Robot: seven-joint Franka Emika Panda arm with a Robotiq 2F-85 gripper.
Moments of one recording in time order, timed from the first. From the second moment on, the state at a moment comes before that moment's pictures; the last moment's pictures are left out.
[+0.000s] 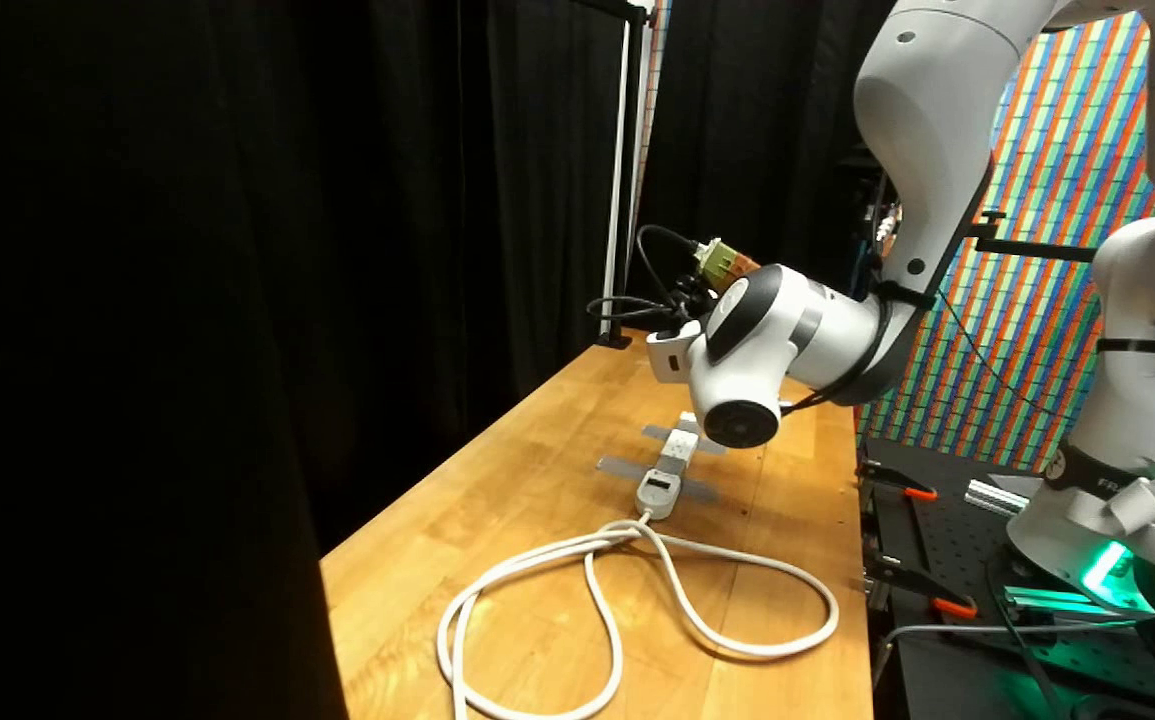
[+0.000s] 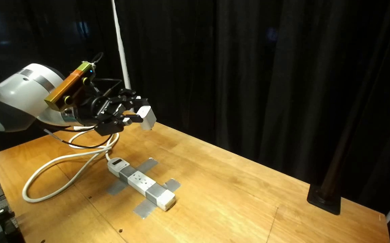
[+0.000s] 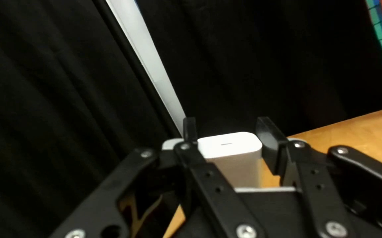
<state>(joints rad) 0.23 0.37 0.18 -2.38 -1.60 1.35 0.07</state>
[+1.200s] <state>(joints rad) 0.23 0.63 0.22 -2.19 -1.48 1.49 -0.17</state>
